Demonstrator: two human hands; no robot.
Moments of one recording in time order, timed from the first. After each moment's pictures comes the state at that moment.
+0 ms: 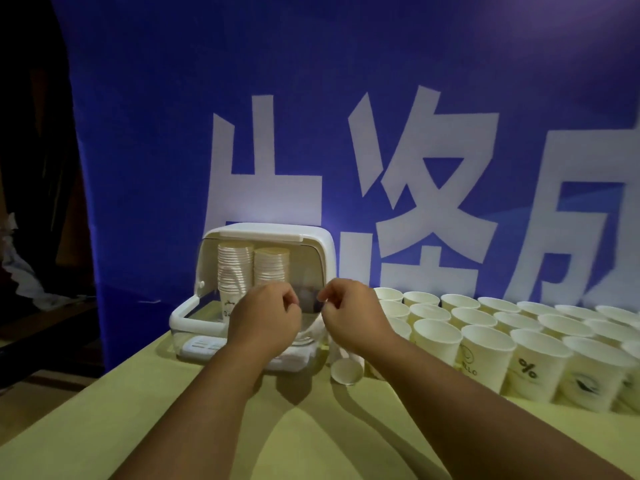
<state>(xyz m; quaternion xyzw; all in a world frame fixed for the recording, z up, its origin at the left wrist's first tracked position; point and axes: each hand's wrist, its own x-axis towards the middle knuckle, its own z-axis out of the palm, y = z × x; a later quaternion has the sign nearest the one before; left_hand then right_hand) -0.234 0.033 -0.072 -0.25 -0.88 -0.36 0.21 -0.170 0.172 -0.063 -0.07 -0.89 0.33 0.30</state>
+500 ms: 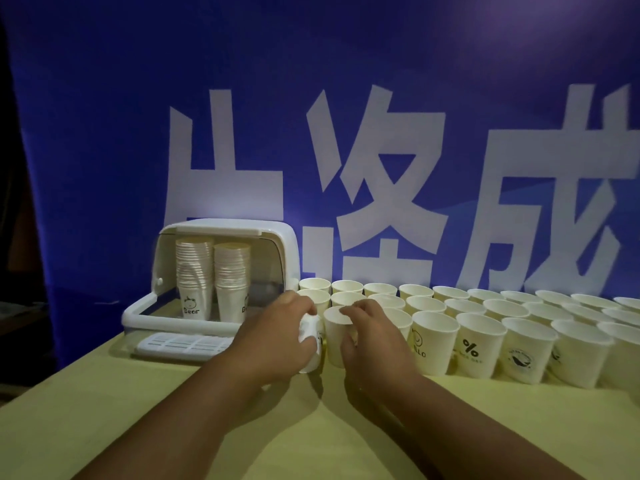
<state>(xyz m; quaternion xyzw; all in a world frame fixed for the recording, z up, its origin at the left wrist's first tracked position) -0.178 0.078 -0.085 -0.39 -0.87 -0.26 0.13 -0.091 0.230 -0.108 -0.15 -0.92 0.16 0.32</state>
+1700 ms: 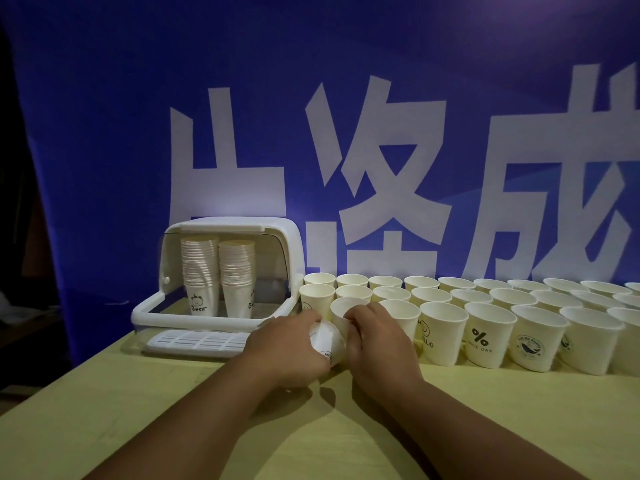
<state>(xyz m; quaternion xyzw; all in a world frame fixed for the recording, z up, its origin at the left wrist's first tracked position) -0.172 0.083 -0.097 -0.35 -0.92 -0.17 0.03 -0.095 0.229 -0.129 -0.14 -0.89 0.17 0.39</state>
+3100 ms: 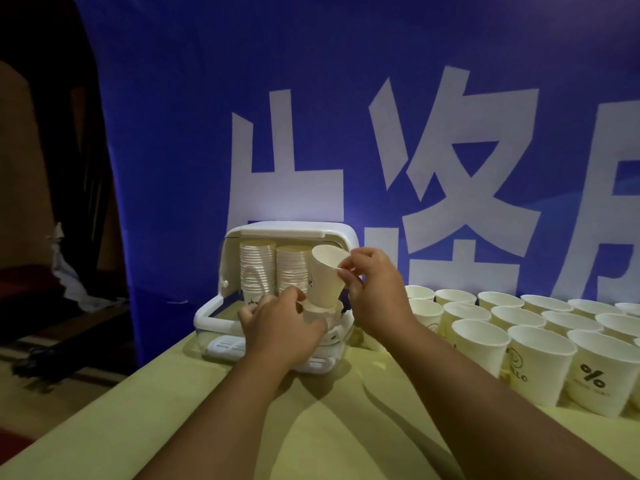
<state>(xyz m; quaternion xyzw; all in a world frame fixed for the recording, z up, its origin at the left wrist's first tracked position) -0.264 0.033 -0.101 -0.16 -0.92 -0.31 0.19 -0.203 0.178 -0.055 -0.04 -0.85 0.32 0.42</state>
